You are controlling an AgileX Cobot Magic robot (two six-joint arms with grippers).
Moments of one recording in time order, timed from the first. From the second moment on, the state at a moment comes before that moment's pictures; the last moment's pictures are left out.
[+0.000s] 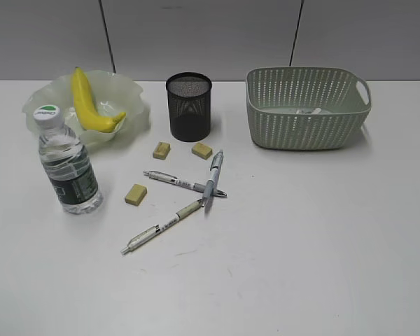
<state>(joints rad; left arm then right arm) -0.38 0.22 -0.55 -0.04 1.08 0.04 0.31 -0.01 -0.51 0.00 1.04 -0.01</state>
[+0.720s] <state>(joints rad) -0.38 -0.01 -0.54 -0.03 1.06 0.04 0.31 0.61 -0.60 0.39 0.74 -0.64</state>
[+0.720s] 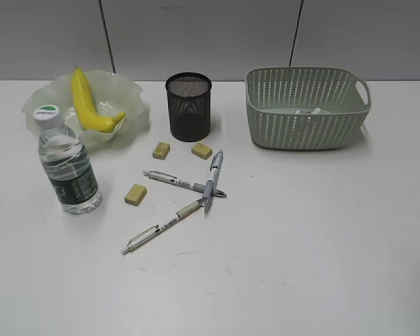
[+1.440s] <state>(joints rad) -0.38 -0.01 -0.54 -0.03 1.06 0.04 0.54 1.68 -1.32 0.54 0.76 -1.29</state>
